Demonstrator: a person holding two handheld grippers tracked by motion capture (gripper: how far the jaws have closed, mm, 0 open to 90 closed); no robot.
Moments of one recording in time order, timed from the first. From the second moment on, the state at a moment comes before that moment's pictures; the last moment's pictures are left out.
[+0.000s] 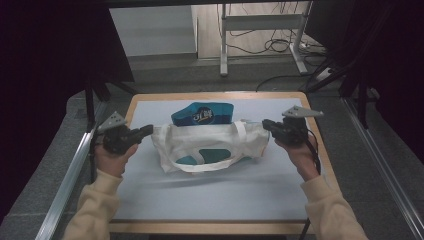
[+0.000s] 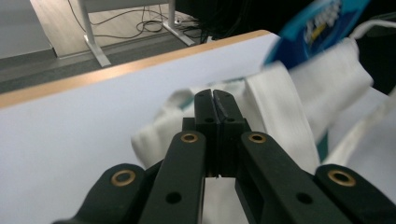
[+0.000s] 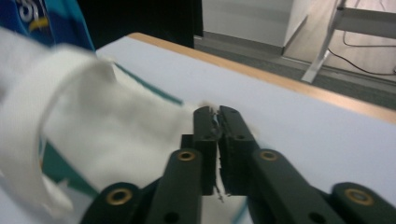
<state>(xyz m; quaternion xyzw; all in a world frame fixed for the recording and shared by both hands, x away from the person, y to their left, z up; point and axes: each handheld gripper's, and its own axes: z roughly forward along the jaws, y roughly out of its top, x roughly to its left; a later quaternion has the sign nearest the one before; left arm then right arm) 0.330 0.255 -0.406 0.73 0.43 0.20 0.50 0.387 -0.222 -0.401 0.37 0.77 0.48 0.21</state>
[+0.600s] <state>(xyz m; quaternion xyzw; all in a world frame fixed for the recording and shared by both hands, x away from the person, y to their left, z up) 0.362 0.244 -0.429 0.76 0.43 0.13 0.47 0.413 -0.184 -0.412 0.35 0.80 0.45 0.17</state>
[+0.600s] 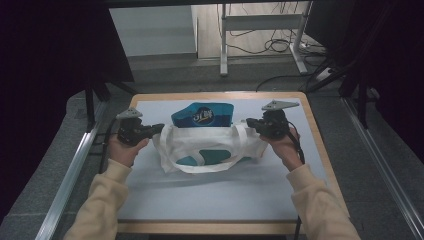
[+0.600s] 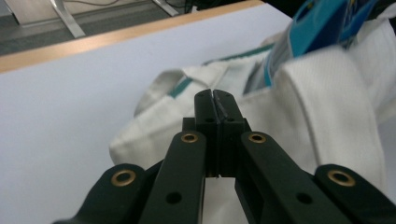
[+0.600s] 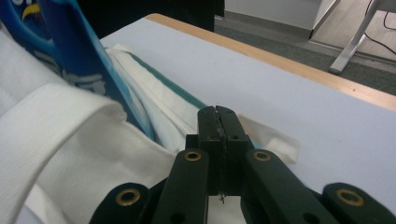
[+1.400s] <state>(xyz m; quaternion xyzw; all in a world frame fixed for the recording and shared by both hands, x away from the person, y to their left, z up) 0.382 0.223 -0.423 0.77 0.44 0.10 0.45 0.399 -0.181 -0.426 0.34 0.82 0.44 0.16</state>
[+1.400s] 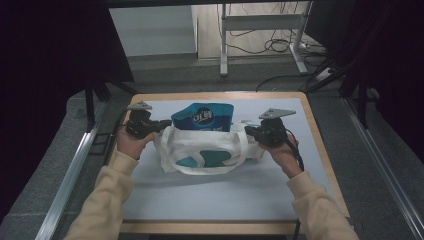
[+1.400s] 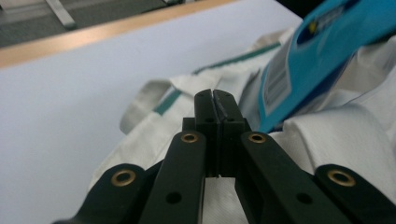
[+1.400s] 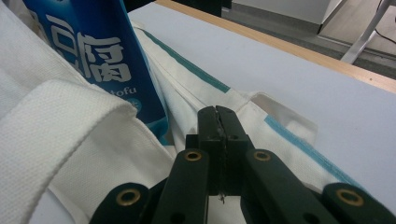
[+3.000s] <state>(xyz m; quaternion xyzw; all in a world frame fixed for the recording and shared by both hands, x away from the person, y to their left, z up) 0.340 0.205 -0.507 0.80 0.43 0.09 0.41 0.352 -0.174 -0.518 0.32 0.86 0.37 0.11</state>
